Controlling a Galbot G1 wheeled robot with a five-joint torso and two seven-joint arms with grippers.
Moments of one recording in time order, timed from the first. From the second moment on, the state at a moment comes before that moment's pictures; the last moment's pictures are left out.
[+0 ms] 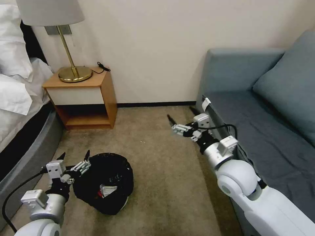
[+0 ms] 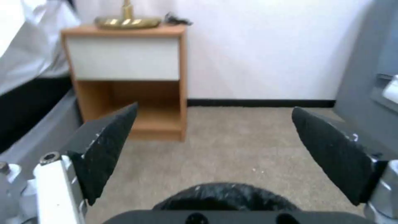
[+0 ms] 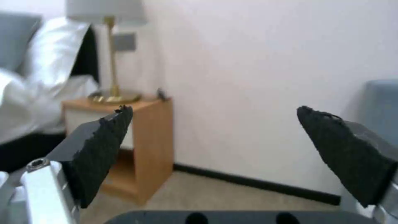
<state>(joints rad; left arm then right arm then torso) 1.66 -1.49 -0.87 -2.28 -0.24 0.20 0.19 -1.07 0.97 0.17 2.22 0.54 -0.16 0.25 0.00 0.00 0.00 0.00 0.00</state>
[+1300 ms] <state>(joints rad) 1.67 -1.45 -0.72 -2.30 -0.10 0.12 0.10 -1.51 1.33 0.36 2.32 0.10 -0.04 0.25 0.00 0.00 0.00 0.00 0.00</state>
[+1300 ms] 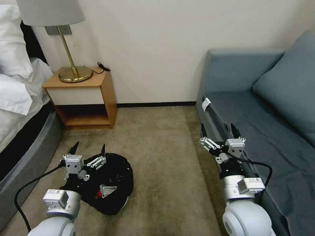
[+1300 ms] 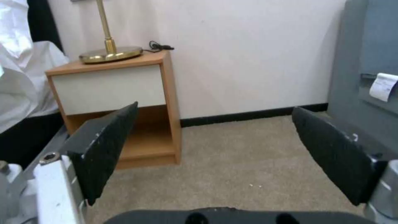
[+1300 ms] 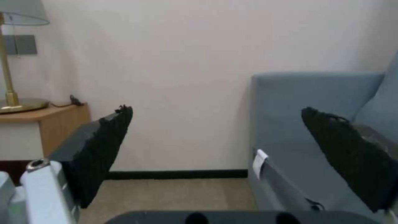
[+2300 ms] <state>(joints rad) 1.62 -1.47 -0.68 -2.27 -0.09 0.14 0.08 -1.52 1.34 0.34 2.29 0.09 -0.03 0.27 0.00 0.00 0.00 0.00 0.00</state>
